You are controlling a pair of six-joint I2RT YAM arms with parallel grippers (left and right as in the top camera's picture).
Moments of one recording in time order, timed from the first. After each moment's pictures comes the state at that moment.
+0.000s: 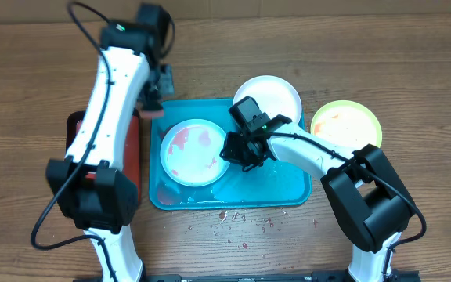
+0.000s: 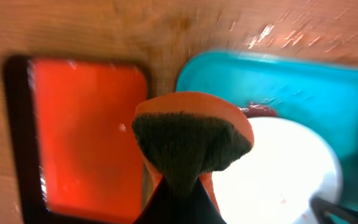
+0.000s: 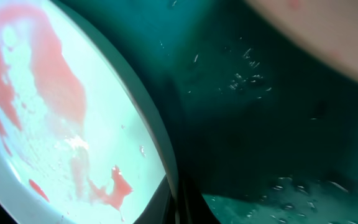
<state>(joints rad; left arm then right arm) -0.18 2.03 2.12 -1.49 -0.17 -0.34 0.62 1.99 1.26 -0.54 -0.29 0.79</state>
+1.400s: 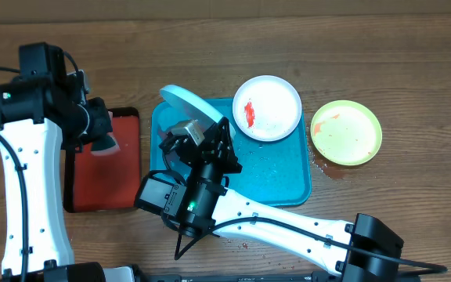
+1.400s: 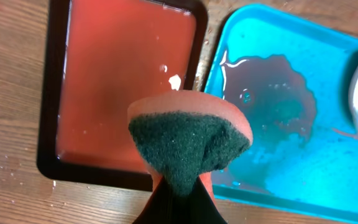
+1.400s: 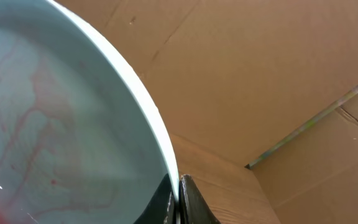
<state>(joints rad) 0.18 1.53 1.61 -1.39 0.09 -0.16 1.22 1.87 1.59 -1.05 1.51 0.66</state>
